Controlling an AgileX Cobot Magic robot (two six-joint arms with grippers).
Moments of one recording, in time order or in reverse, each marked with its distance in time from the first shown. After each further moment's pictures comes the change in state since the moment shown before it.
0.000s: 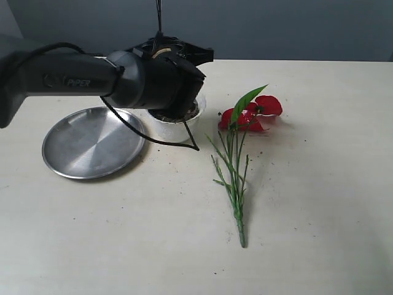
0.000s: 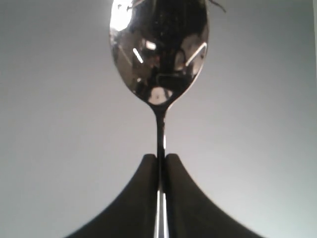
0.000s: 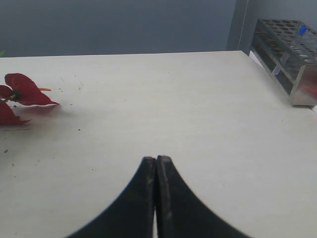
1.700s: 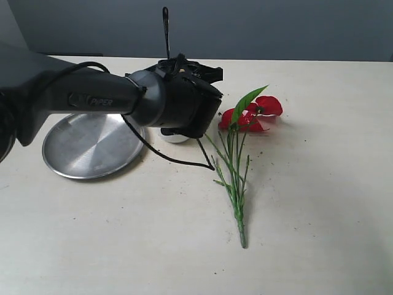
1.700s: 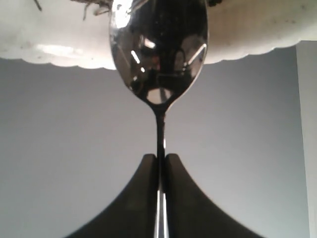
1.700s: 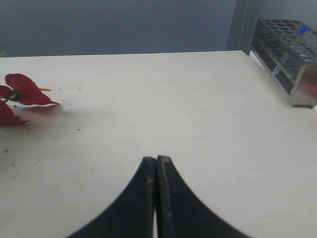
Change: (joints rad) left arm -0.070 0.037 0.000 -0.119 -0.066 0.000; right arm 0.000 0.000 0.000 0.000 0.000 0.000
